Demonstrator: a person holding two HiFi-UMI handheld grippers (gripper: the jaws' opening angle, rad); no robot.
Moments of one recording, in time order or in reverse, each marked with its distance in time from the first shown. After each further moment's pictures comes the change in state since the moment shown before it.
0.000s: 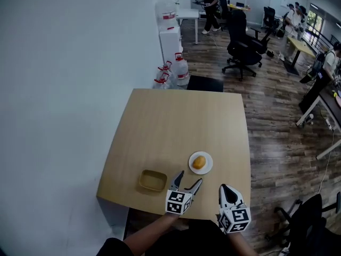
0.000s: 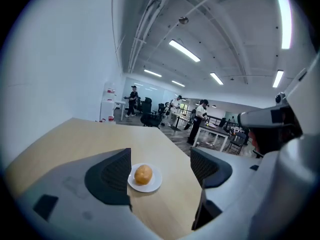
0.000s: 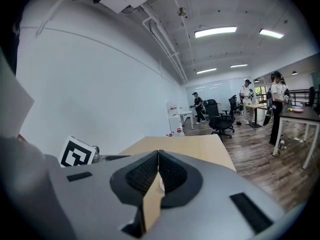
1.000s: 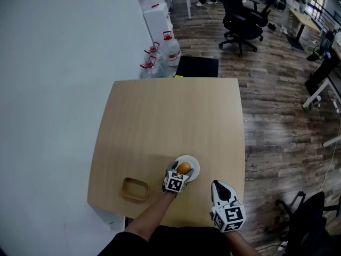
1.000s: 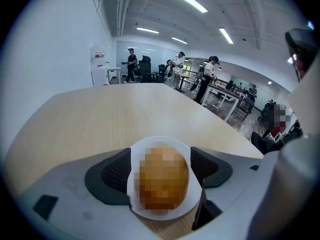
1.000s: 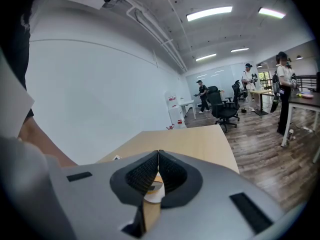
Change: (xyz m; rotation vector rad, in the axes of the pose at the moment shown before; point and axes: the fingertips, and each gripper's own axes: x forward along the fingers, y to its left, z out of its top) left arm 0.203 0.070 -0.139 0.078 0.459 0.034; right arm 0.087 -0.101 -0.009 0.075 0.097 0.071
